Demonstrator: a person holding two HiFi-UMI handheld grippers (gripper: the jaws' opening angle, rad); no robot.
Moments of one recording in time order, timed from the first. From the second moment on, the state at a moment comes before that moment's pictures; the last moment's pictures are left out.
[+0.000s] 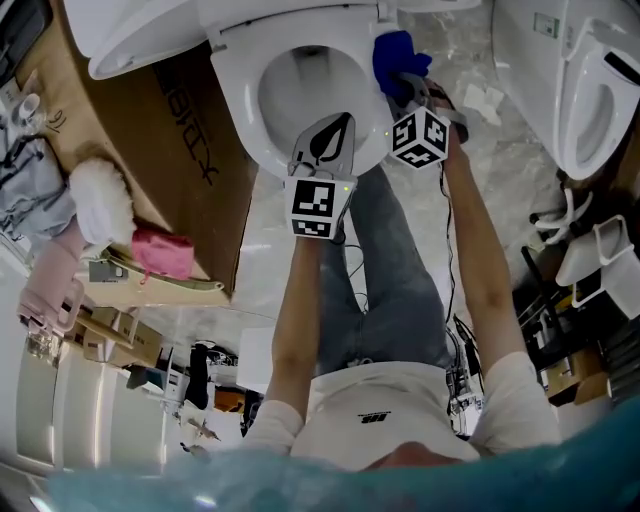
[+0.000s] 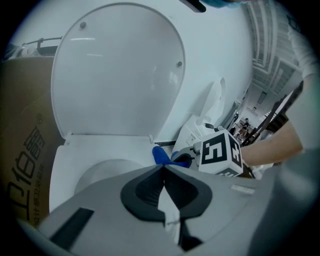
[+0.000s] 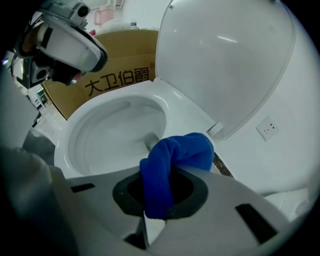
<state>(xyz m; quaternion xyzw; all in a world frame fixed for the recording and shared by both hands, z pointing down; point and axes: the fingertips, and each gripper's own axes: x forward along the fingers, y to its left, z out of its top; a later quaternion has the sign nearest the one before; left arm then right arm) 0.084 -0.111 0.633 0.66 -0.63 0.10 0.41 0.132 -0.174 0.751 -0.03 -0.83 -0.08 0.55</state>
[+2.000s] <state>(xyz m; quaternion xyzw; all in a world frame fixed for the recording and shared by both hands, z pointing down) 0.099 0.032 0.634 0.66 -0.61 0.11 0.42 0.211 0.019 0.759 -0.03 -0.79 -0.02 0.61</state>
